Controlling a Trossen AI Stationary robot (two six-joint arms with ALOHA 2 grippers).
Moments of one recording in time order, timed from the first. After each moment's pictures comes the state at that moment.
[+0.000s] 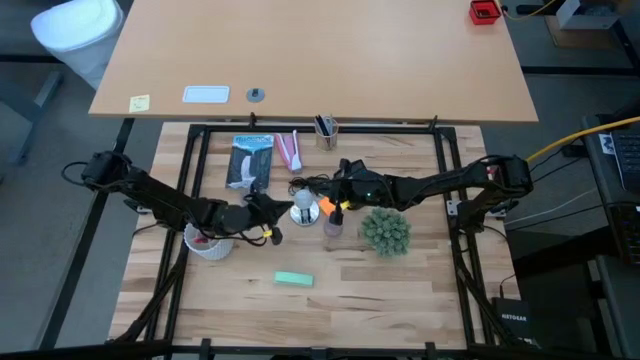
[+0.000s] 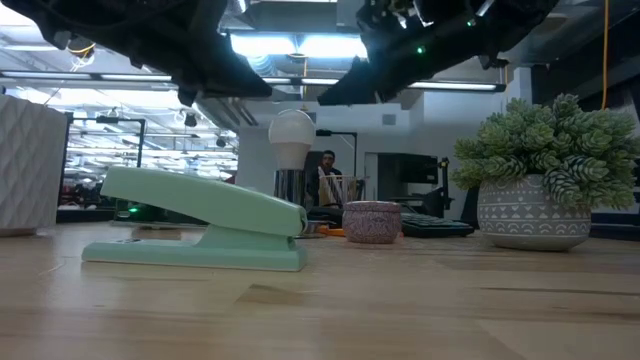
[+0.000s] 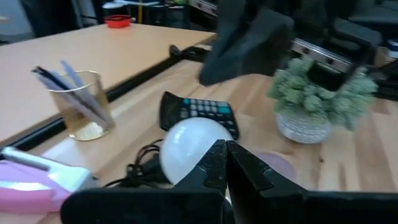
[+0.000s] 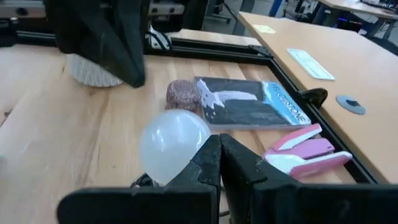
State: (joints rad) left arm -0.27 1.31 0.51 0.50 -0.73 -0.23; right arm -0.03 1.59 0.88 0.38 0.20 -0.14
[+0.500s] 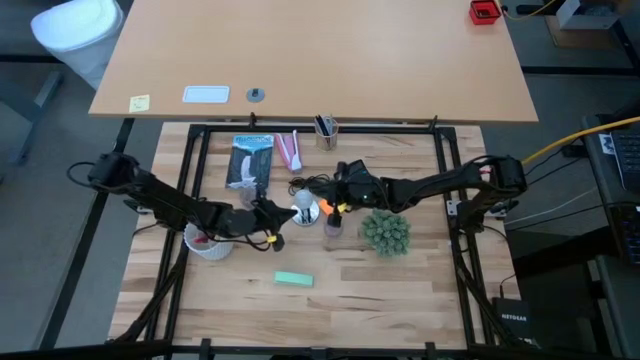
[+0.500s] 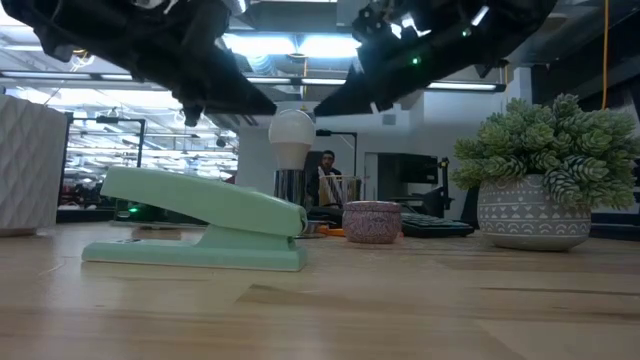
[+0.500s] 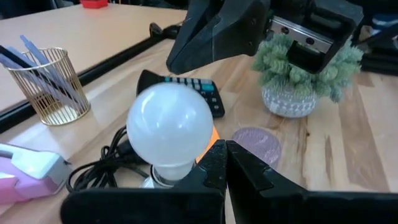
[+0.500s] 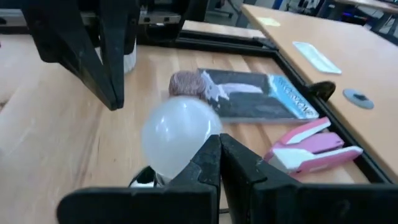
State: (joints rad) left arm -0.27 1.39 0.51 0.52 -0.65 -0.26; right arm -0.03 1.65 0.88 0.41 0.20 -0.14
